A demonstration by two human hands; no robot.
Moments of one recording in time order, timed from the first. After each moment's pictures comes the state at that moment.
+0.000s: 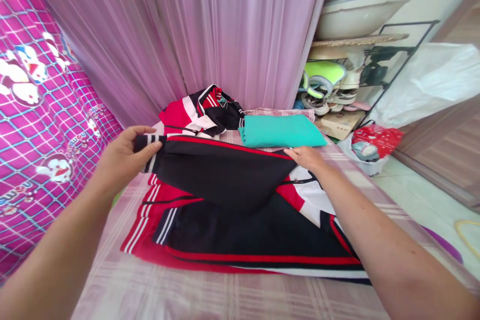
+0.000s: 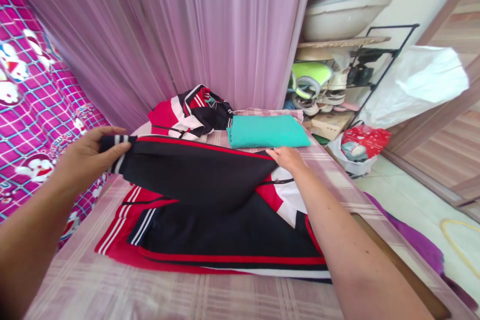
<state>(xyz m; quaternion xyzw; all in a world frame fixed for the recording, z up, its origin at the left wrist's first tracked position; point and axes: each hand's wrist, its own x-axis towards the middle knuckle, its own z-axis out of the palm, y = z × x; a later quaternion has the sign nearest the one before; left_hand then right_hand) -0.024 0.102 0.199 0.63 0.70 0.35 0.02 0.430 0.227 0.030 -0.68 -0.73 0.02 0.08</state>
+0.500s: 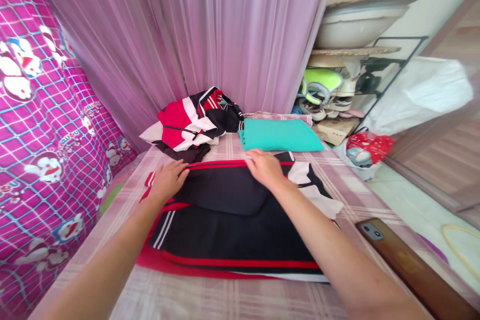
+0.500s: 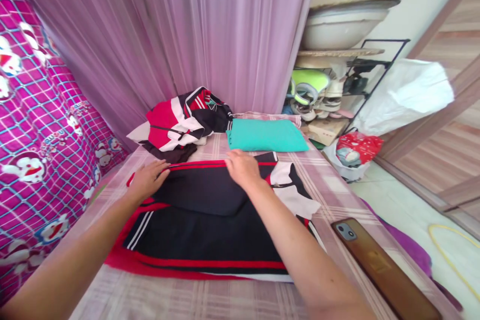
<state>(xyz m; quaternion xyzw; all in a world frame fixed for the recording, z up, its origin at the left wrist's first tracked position) -0.046 0.151 0.043 0.74 0.66 0.09 -0.06 0.288 0.169 0.070 -0.57 -0.80 0.01 0.18</state>
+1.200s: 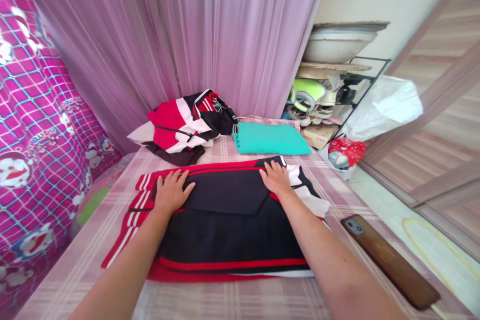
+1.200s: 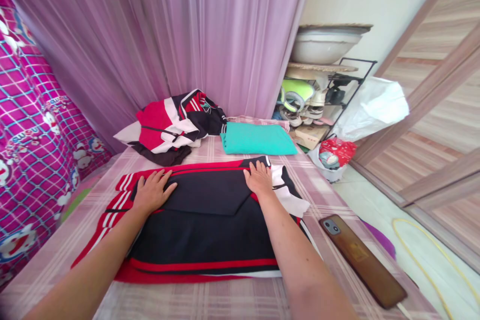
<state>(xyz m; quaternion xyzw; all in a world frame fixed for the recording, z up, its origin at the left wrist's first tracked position) -0.022 0.145 -0.002 0.72 0.69 0.05 -0.08 0.347 0.189 -0.005 -0.75 -0.67 0.04 0.02</state>
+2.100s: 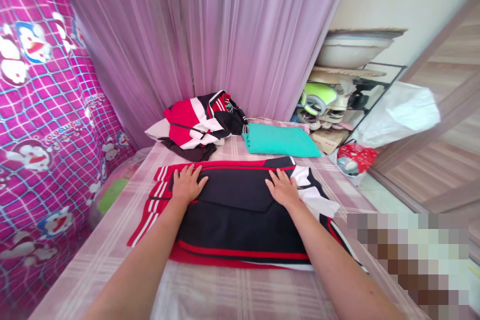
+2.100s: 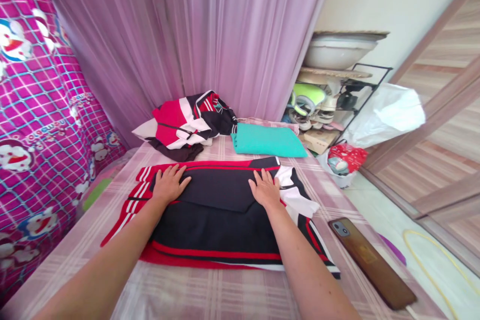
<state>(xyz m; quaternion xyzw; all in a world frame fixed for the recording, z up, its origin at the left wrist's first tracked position) -0.017 0.145 -0.001 0.71 0.69 0.07 -0.05 0.324 0.144 0.000 -0.73 -0.68 0.05 -0.01</state>
